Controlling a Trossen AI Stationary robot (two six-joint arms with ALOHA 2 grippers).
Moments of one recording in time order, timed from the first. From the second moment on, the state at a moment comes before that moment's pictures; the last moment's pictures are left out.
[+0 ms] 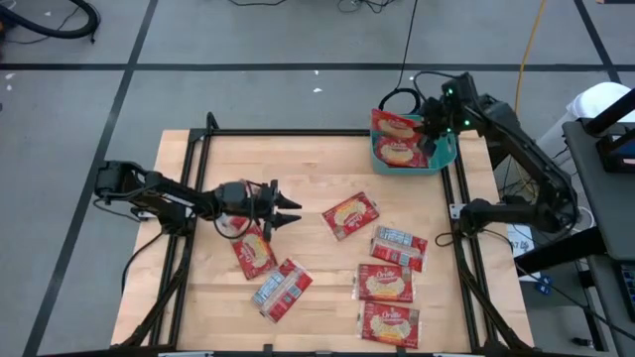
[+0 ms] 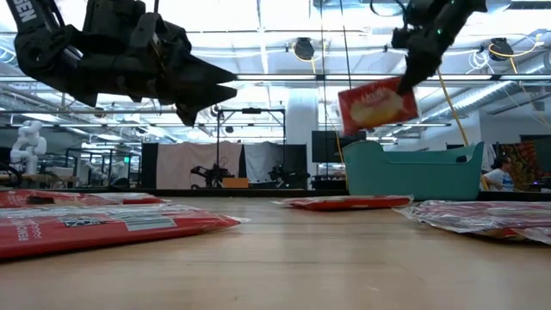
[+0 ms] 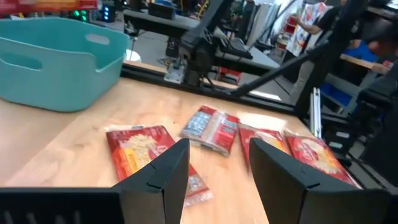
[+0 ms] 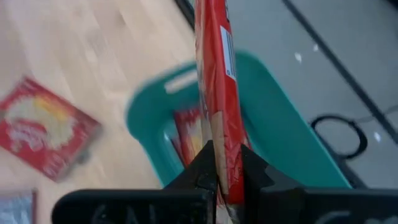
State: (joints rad) left arm 0.07 1.43 0.33 1.02 0.16 -0.22; right arm -1.03 1.15 1.18 -0.96 -0.26 -0.46
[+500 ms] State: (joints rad) left arm 0.05 1.43 0.33 1.00 0.14 -0.16; right arm -1.16 1.33 1.18 -1.10 -0.27 -0.60
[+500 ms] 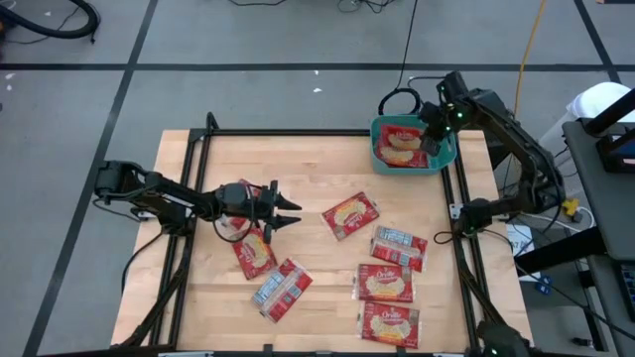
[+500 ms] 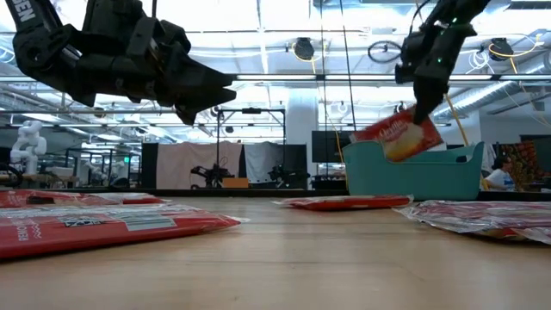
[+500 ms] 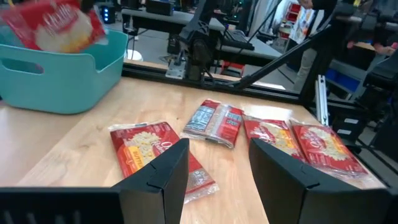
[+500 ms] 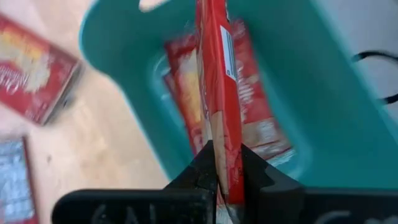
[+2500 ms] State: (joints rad) left arm 0.00 1.43 0.37 0.82 -0.11 -0.06; right arm -0.27 0.82 0.41 -0.11 0.01 0.12
